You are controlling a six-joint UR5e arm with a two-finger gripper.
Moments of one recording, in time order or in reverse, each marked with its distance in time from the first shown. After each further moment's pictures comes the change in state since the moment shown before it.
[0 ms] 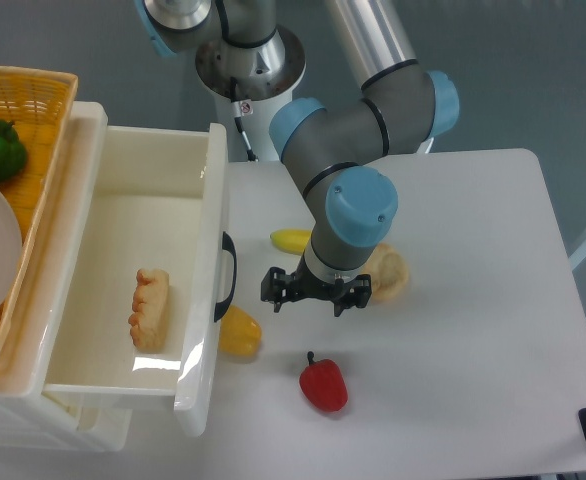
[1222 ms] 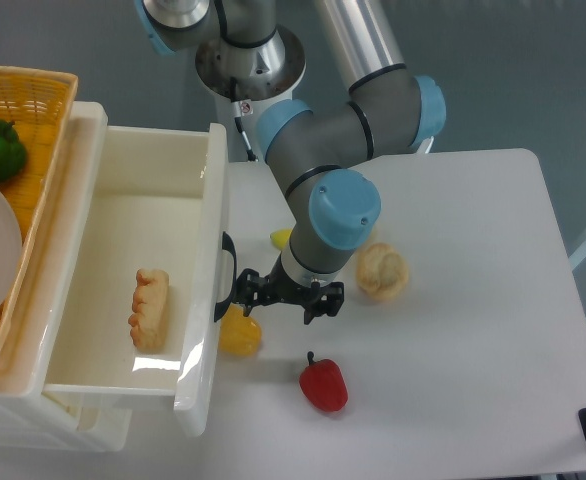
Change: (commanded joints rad) arm -0.037 0.014 -0.003 -0.002 -0.066 -0.003
